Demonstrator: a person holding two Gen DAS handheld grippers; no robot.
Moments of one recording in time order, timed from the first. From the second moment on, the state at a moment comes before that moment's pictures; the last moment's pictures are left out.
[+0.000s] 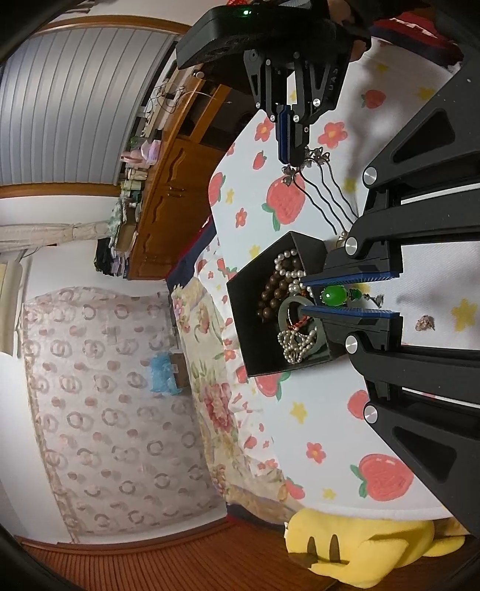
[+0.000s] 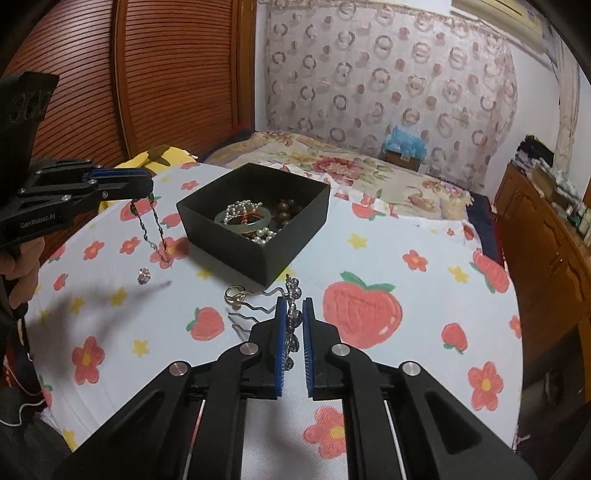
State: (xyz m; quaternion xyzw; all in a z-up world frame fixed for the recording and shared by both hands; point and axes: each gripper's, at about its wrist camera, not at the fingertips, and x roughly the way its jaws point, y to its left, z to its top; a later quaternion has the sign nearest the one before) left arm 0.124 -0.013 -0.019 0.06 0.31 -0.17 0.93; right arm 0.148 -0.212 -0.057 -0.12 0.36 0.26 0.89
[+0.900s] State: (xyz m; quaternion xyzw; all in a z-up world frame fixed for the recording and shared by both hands) left arm 0.166 -0.012 0.019 0.07 0.29 -0.14 0.94; right arm 0.203 -0.173 0.007 -0.09 0.29 0.26 0.92
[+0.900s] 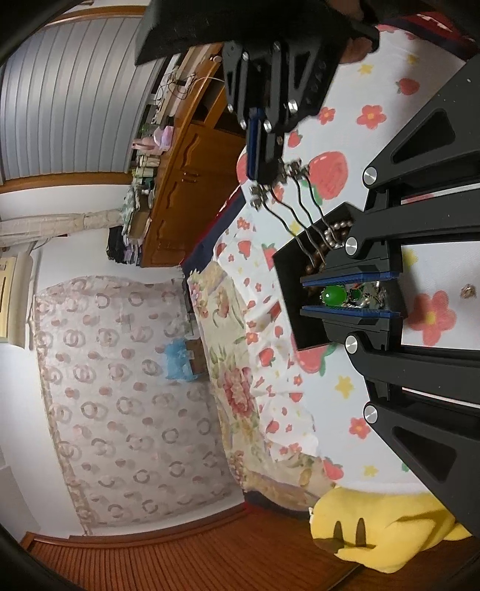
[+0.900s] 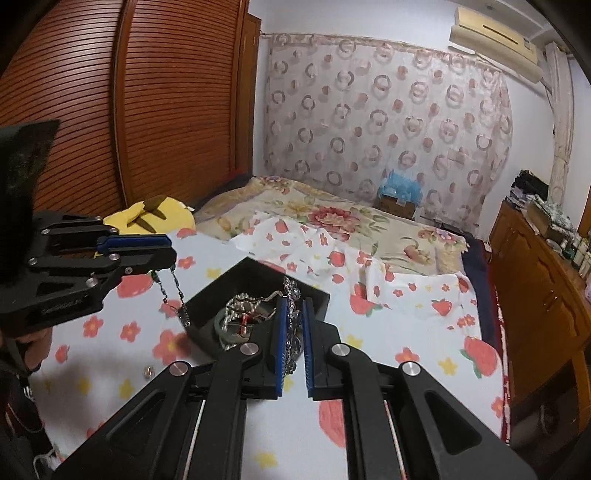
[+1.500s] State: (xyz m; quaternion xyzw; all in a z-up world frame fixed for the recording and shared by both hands) left arm 0.214 -0.012 0.021 0.06 0.31 -0.13 0.94; right arm 0.239 -0.141 -0.060 -0.05 0.35 0.30 0.89
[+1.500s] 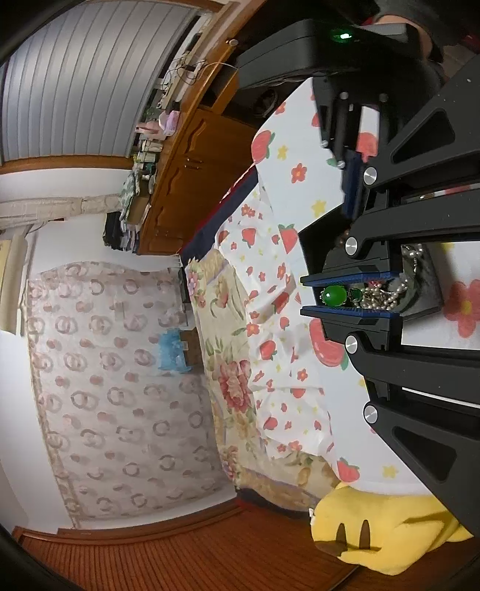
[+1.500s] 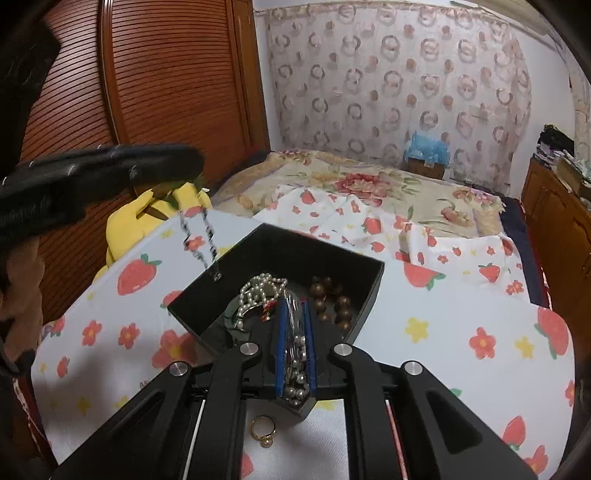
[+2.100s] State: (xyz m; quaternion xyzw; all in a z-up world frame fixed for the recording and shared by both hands) left arm 0.272 -0.023 0.004 0.05 0.33 -0.11 0.94; right arm 0.217 -0.193 -0.062 -0.03 0.34 0.29 0.89
